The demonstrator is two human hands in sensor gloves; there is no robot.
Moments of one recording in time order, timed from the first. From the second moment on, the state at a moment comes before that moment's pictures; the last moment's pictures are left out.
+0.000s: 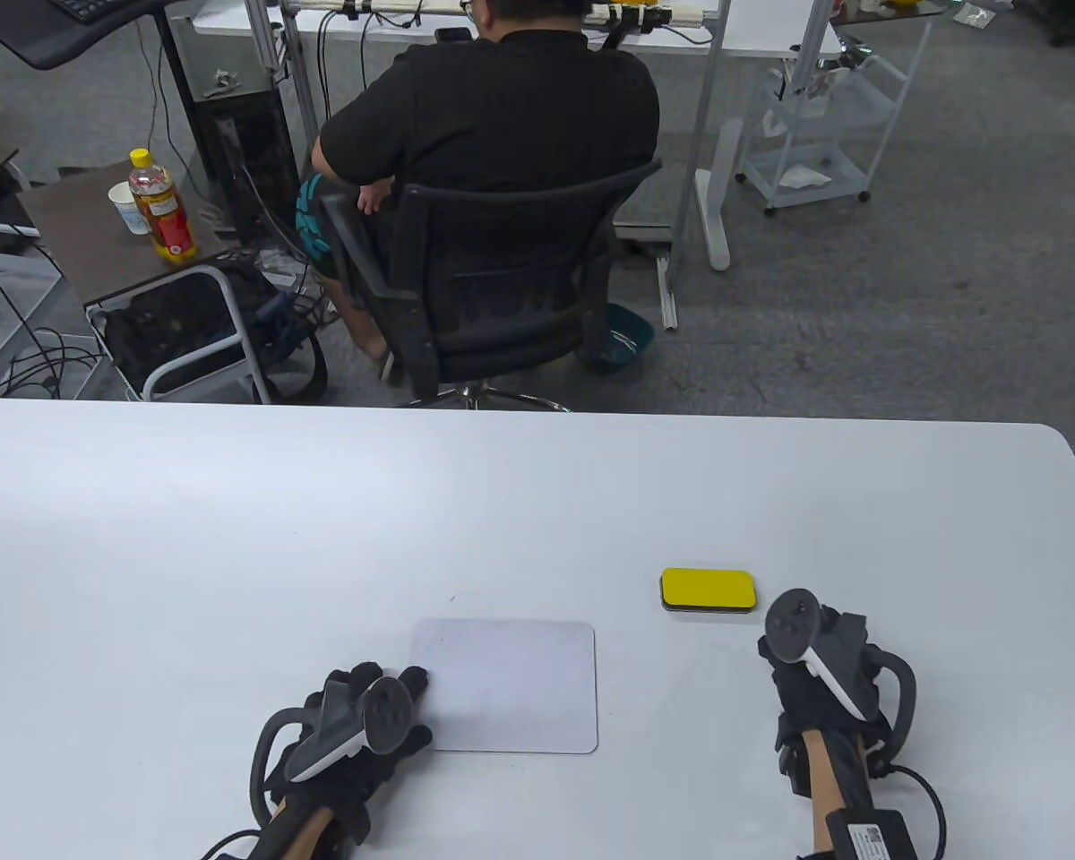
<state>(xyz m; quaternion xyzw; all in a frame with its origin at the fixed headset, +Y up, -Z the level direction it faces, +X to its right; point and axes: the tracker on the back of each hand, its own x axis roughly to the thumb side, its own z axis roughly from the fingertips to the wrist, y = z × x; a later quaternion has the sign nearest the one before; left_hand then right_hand) -0.203 -0.815 -0.280 -0.19 -0.05 0.00 0.98 0.270 -0.742 -0.326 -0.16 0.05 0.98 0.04</state>
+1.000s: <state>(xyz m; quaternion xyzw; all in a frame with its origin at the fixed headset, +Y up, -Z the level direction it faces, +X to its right) -0.203 -0.816 -0.277 -0.19 -0.05 -0.01 0.98 0.279 -0.796 -0.328 -0.25 0.12 0.96 -0.02</state>
